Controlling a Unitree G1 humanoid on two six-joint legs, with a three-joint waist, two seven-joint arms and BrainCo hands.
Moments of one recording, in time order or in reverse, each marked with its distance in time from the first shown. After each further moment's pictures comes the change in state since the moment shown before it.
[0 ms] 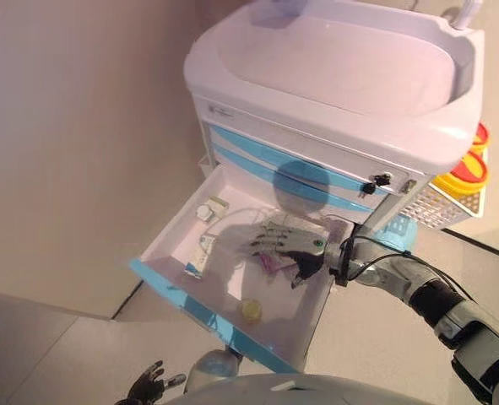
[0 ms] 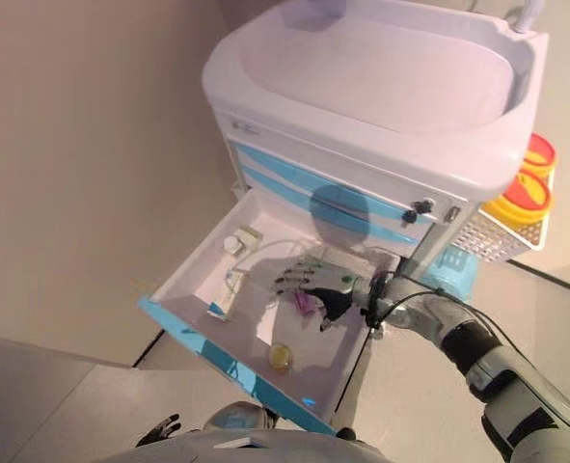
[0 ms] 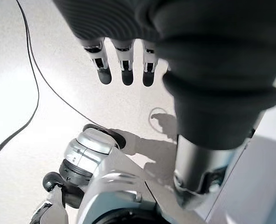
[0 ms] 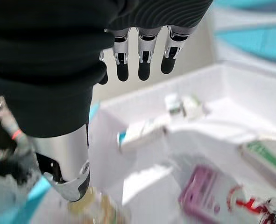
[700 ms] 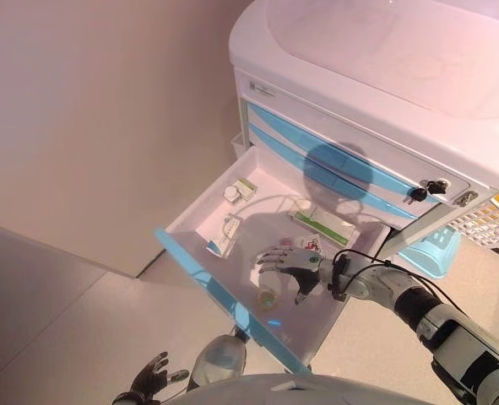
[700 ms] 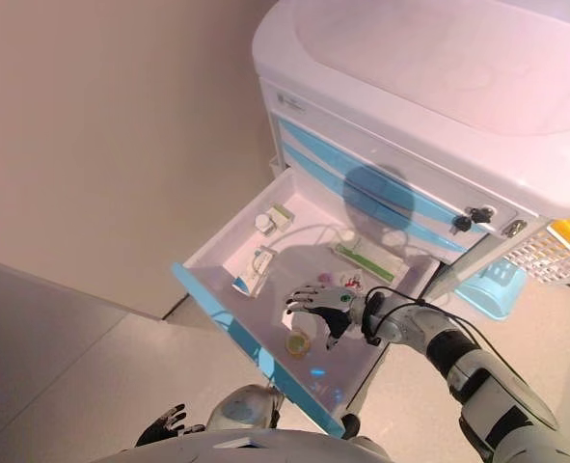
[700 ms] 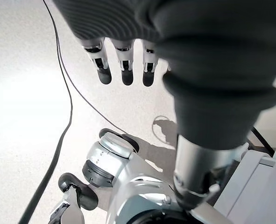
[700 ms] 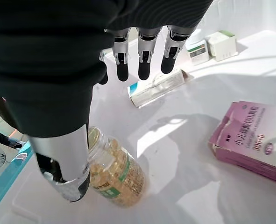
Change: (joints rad) left arm -0.001 0.002 -0.005 0.005 0.068 -0.050 -0.022; right arm 0.011 0.072 0.017 0.184 -0.086 0.011 -0.069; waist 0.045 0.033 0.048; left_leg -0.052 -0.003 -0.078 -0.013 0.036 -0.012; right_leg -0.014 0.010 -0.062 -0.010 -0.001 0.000
